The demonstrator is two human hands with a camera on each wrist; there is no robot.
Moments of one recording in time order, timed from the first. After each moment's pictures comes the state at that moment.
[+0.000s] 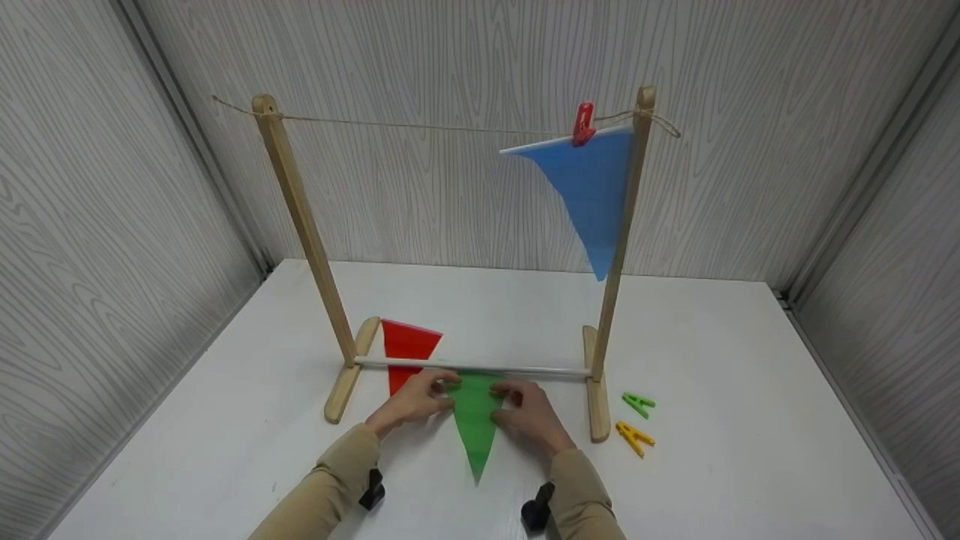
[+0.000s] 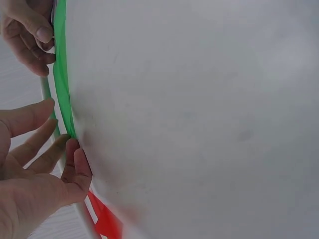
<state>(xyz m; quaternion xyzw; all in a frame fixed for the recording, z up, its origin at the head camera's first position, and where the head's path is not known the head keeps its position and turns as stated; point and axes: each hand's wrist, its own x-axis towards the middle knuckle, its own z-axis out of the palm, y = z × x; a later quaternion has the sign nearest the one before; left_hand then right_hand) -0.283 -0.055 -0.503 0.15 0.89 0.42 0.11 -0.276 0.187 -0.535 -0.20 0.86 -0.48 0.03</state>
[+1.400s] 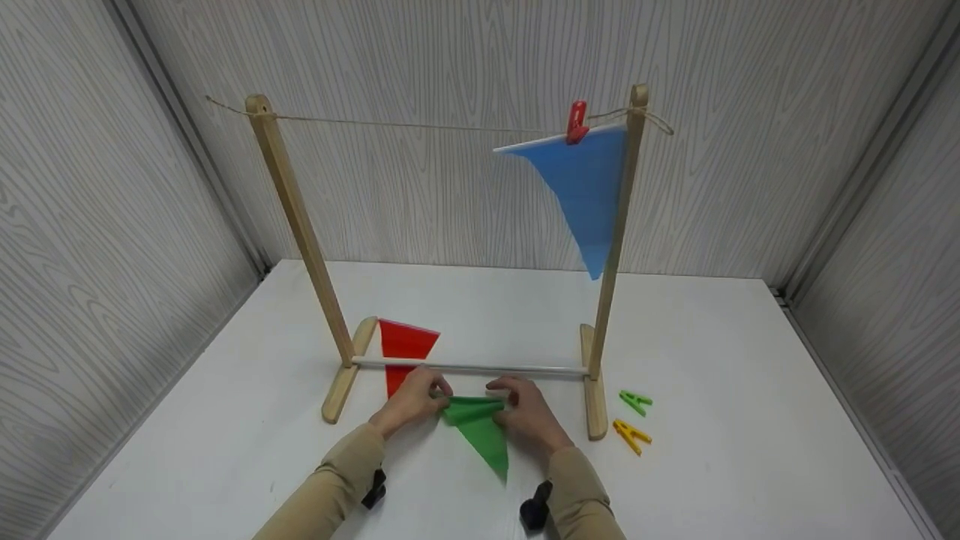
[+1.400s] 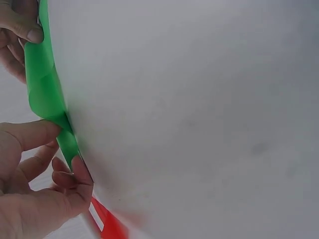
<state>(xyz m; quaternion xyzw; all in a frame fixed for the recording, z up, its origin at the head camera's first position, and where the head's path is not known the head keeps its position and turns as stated) -0.277 -0.048 -0.503 0.13 0.92 0.36 0.05 -0.276 0.187 -0.536 -0.22 0.86 -0.45 0.02</state>
